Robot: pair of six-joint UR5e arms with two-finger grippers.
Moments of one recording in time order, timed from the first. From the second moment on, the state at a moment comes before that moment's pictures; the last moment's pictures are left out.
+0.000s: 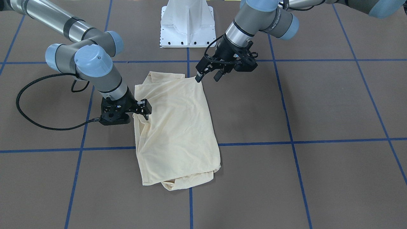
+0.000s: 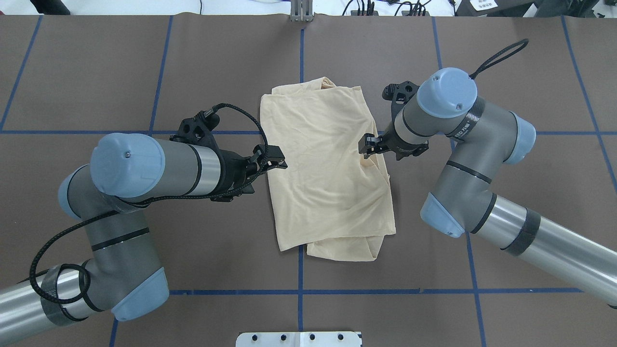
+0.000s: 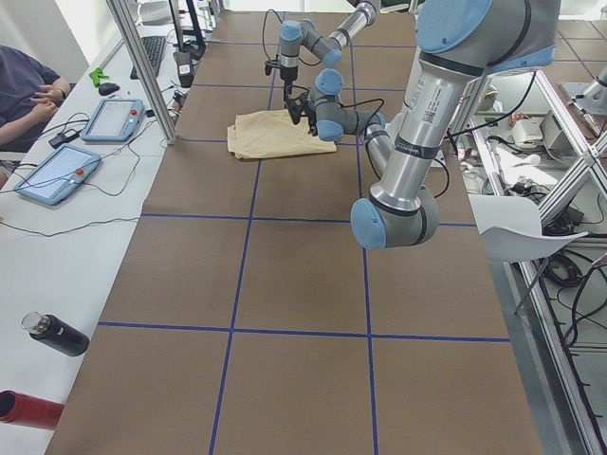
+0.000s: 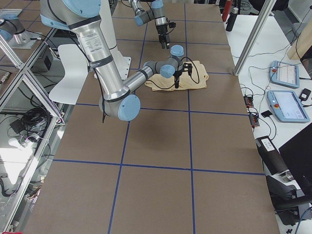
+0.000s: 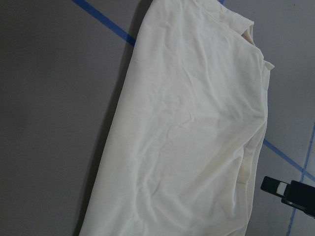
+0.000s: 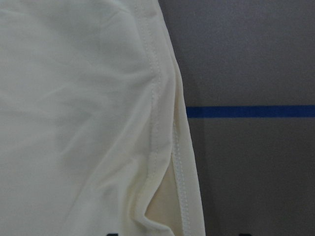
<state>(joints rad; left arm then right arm) -0.50 -2.05 -1.85 -2.13 -1.77 -1.84 0.68 -1.06 1.59 -1.28 2.00 1.13</state>
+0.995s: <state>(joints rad) -0.53 -2.05 -1.89 -2.11 -1.77 -1.81 0.68 -1.00 1.50 -1.28 2.00 1.07</state>
